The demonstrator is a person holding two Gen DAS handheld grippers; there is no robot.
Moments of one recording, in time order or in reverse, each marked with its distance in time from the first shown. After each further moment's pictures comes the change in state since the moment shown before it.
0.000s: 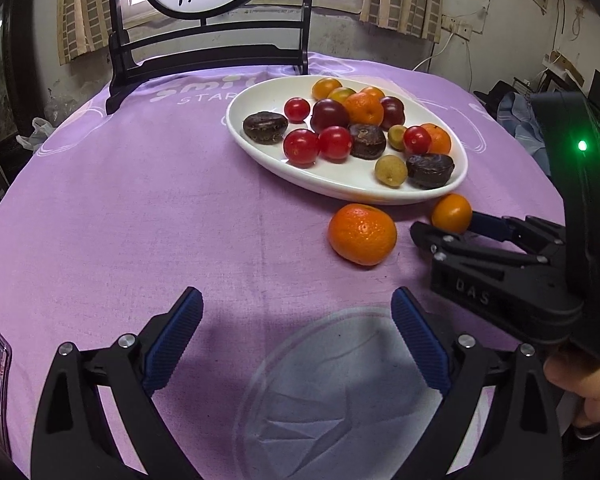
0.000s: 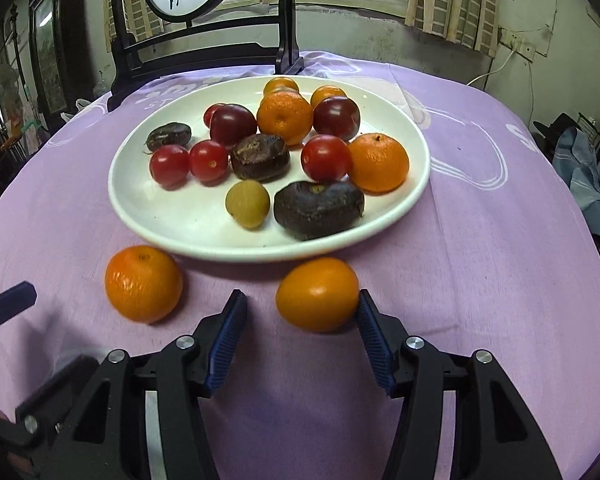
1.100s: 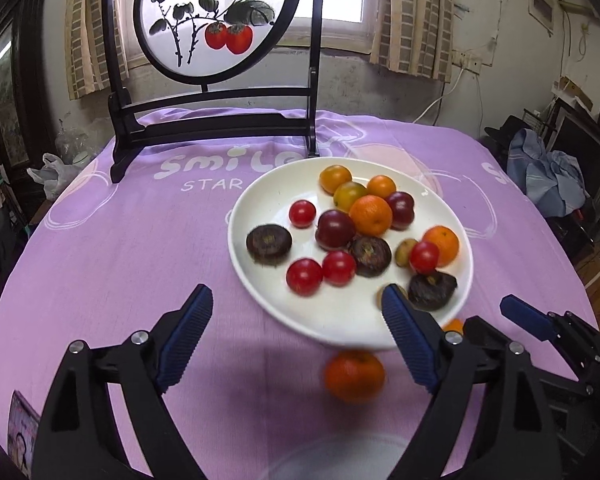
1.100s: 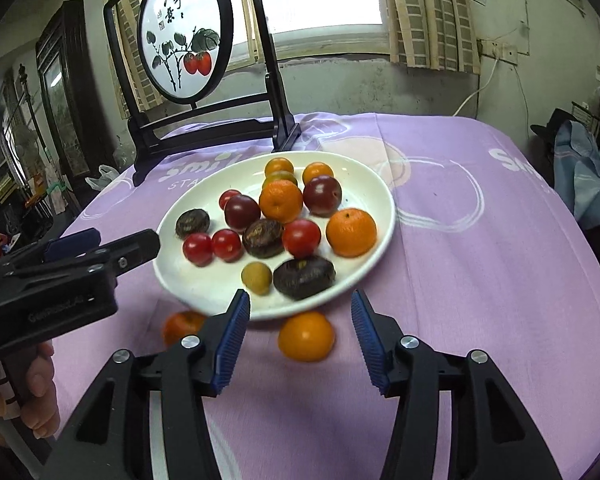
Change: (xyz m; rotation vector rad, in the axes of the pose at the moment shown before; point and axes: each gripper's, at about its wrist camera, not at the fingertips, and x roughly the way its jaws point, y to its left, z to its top) left arm -0.015 -0.010 0.081 -0.006 -0.123 0.051; right arm -0.056 -0.036 0.009 0.122 -0.162 0.137
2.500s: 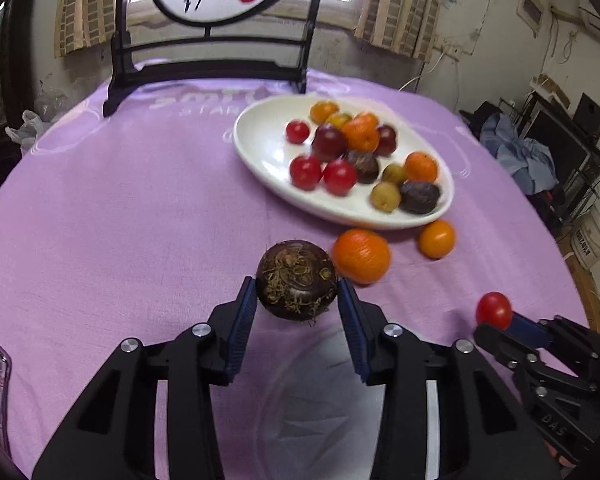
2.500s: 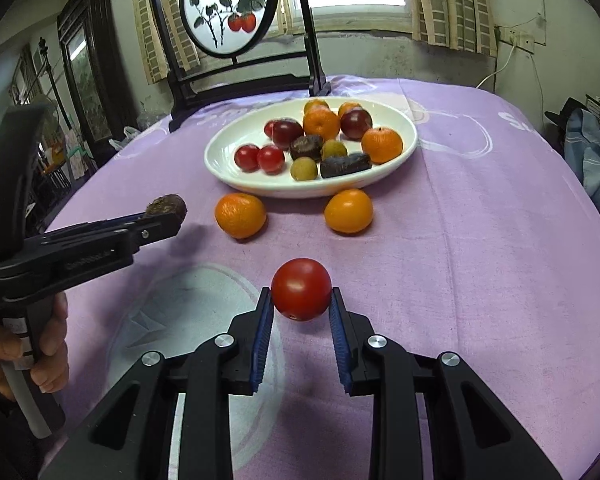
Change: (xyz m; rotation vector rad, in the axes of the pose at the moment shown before) left arm -0.017 0.030 -0.068 -0.031 0.075 -0.153; right arm -0.039 0.025 -0.070 -0.065 0.074 0.058
